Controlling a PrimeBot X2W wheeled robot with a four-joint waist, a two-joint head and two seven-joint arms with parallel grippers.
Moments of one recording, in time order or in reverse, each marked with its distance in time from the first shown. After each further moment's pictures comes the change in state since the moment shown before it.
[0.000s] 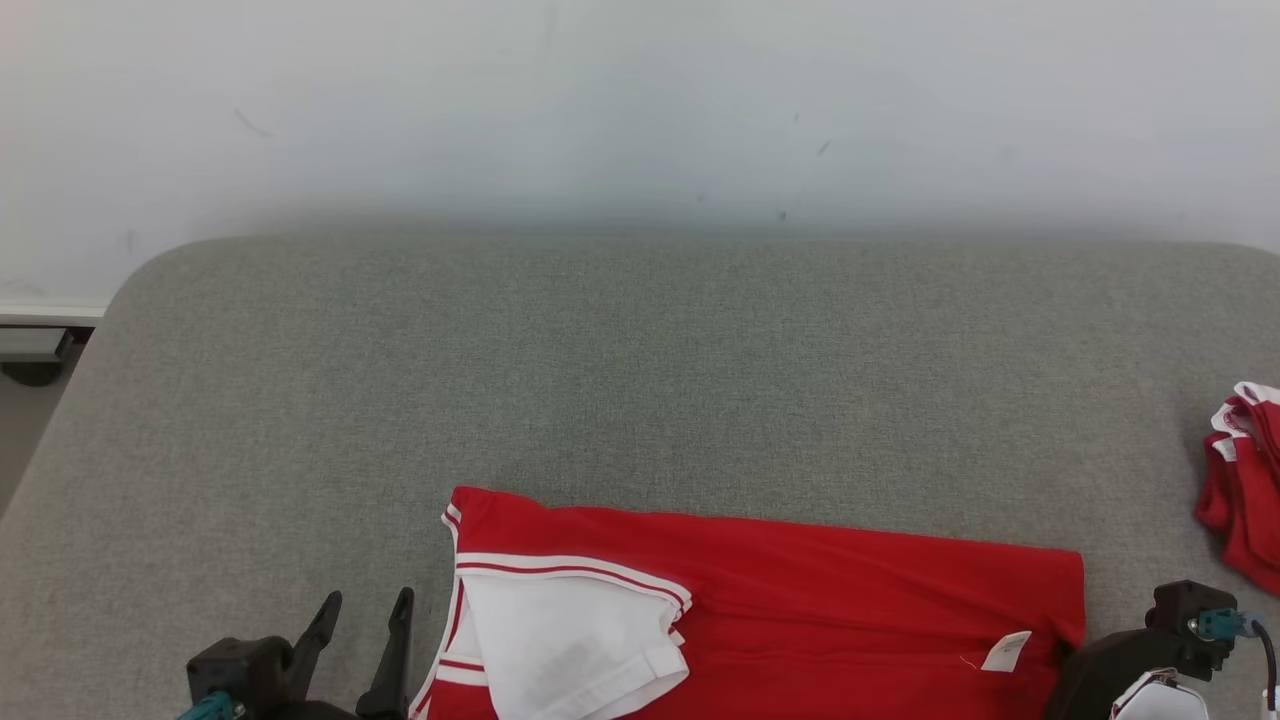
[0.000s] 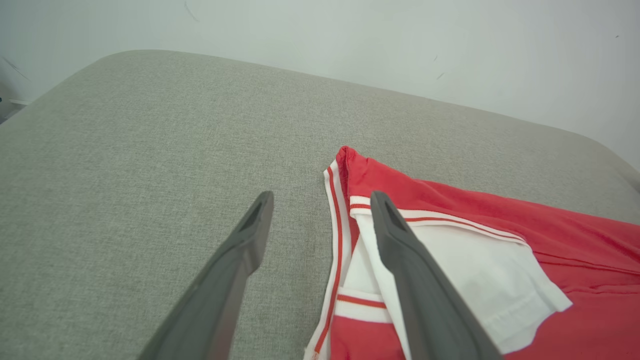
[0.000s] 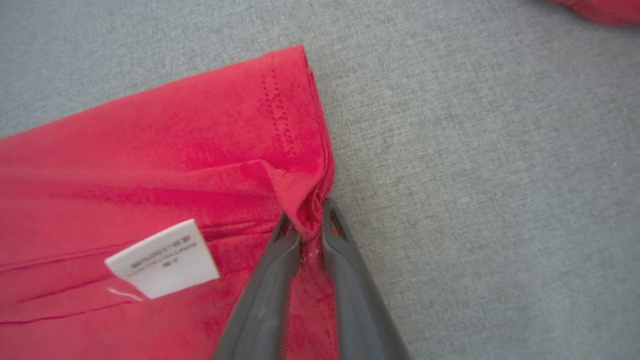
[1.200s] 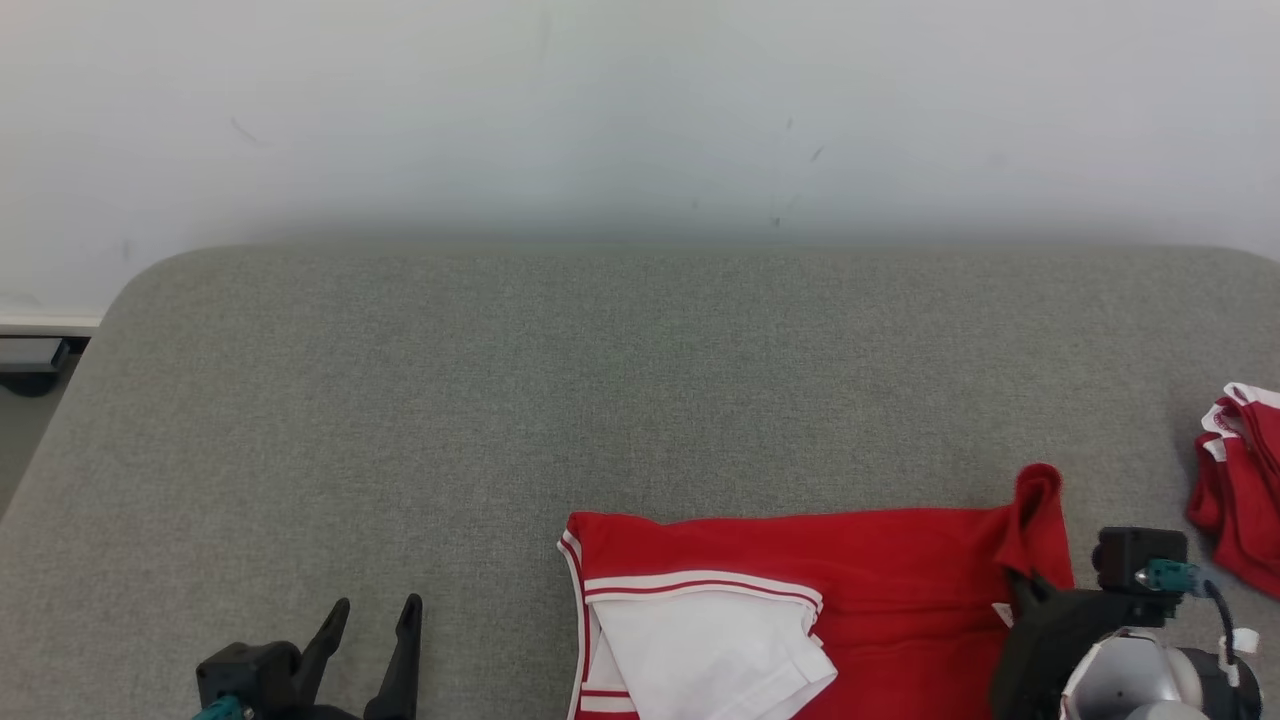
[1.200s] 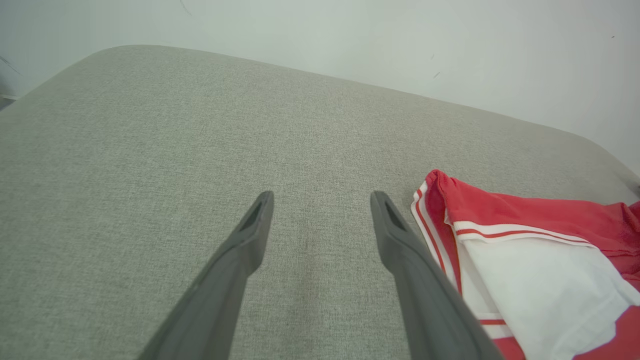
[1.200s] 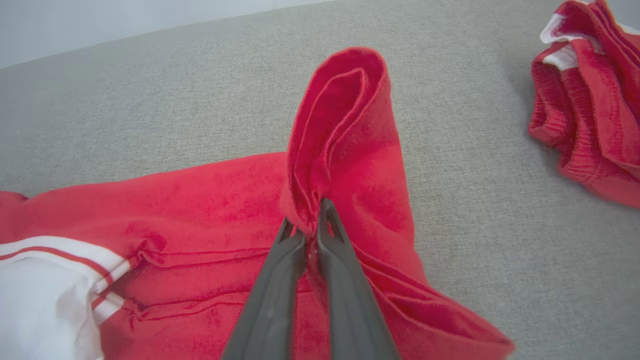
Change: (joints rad) left arm 0.000 -0.012 -0.005 0.015 -0.004 0.000 -0.003; right arm 0.041 0.005 0.090 -0.282 -0.099 0.022 0.000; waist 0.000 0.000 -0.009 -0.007
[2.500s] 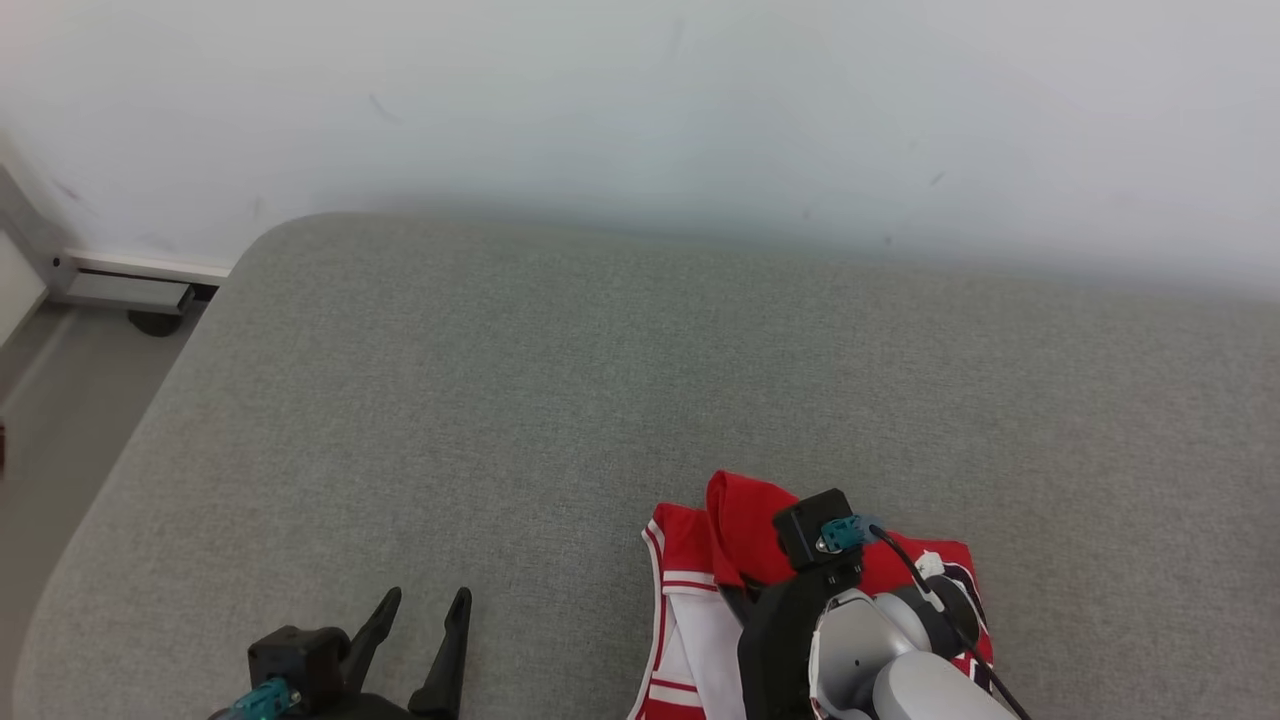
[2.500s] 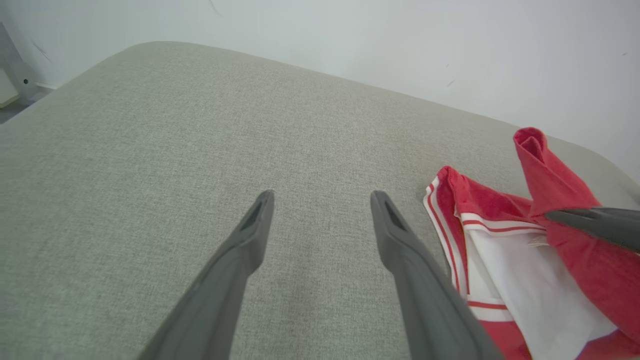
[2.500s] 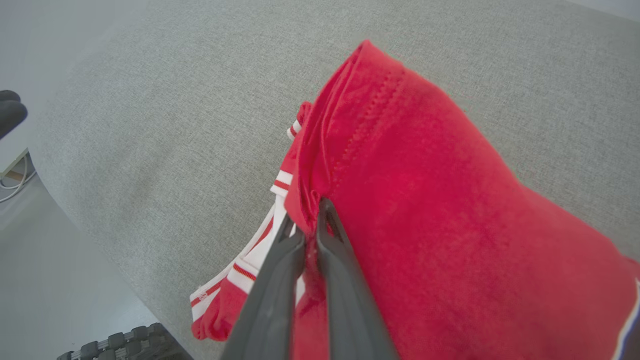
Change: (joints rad) left arm -0.043 -0.027 -0.056 0.034 0.002 -0.035 0.007; right arm -0.246 0.035 0.581 0.080 0.130 -0.044 0.122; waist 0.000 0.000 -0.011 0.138
